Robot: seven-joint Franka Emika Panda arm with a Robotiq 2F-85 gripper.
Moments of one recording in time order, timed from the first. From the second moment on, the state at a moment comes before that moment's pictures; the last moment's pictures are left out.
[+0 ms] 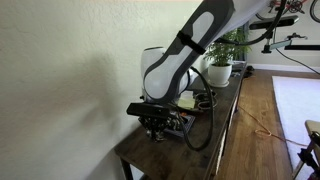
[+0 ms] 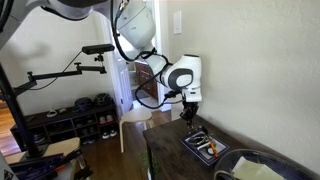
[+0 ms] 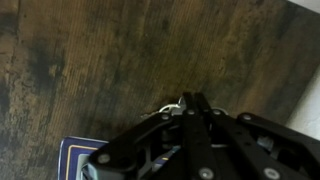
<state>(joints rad) 0.16 0.72 -0.01 -1.76 0.13 2.57 1.30</state>
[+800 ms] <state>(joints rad) 0.16 0.64 0.00 -1.79 0.15 2.56 1.29</state>
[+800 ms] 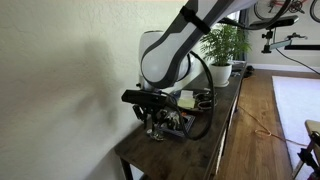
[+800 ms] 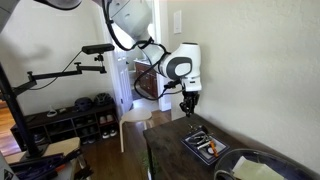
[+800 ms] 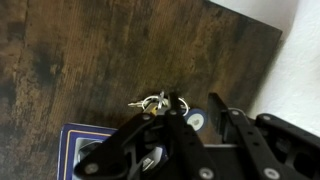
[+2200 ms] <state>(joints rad) 0.15 0.75 -0.02 -1.76 0.15 2.55 1.29</state>
